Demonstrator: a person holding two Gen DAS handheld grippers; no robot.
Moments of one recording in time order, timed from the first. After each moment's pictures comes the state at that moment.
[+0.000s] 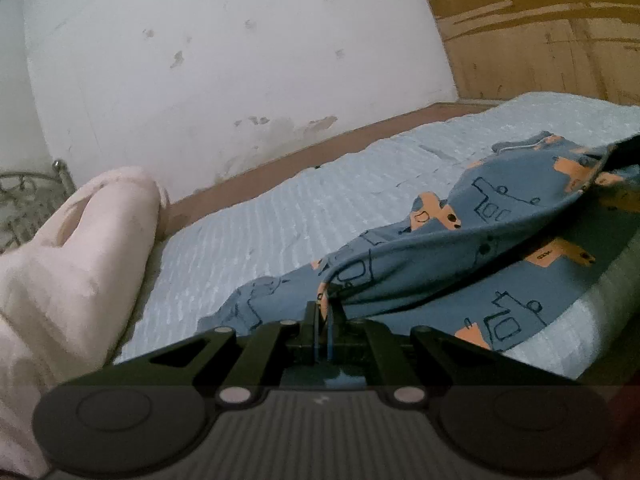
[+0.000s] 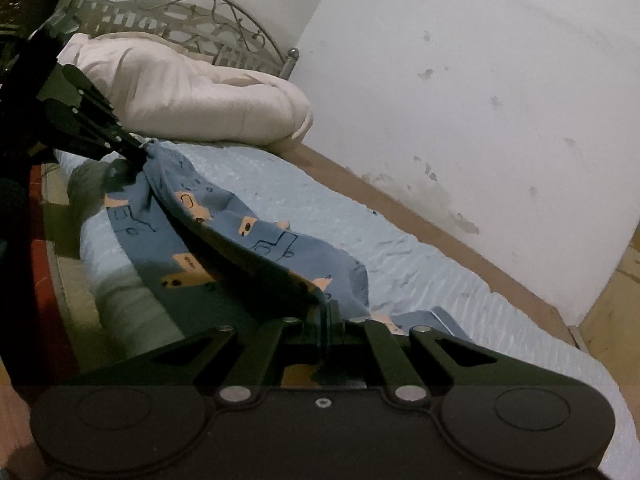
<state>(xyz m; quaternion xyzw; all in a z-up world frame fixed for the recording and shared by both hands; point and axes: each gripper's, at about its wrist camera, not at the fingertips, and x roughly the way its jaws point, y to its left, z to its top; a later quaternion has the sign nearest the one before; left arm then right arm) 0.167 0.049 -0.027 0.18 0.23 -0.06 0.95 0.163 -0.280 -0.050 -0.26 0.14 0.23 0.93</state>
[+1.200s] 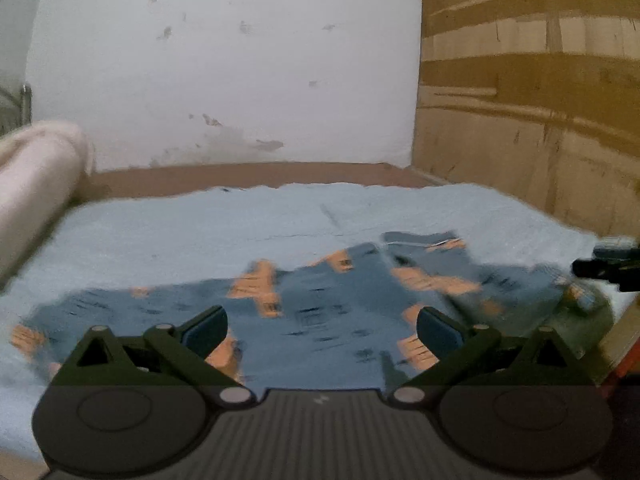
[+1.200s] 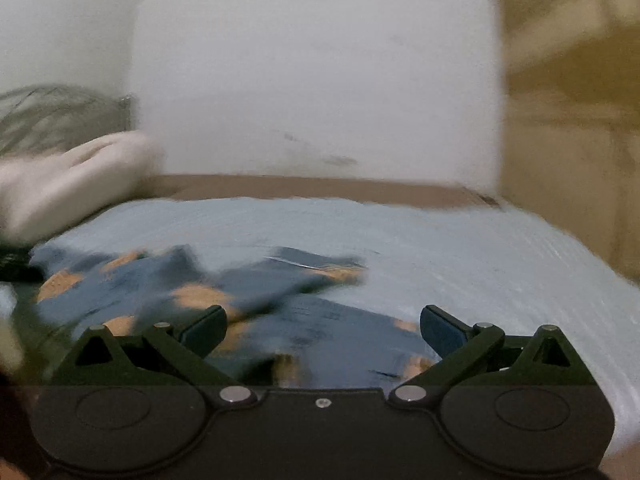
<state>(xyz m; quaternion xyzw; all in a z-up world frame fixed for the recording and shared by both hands) 0.154 -0.055 -0.015 -0.01 0.22 -0.16 0.96 0.158 -0.445 -0.032 0.00 0.20 0.05 0.98</state>
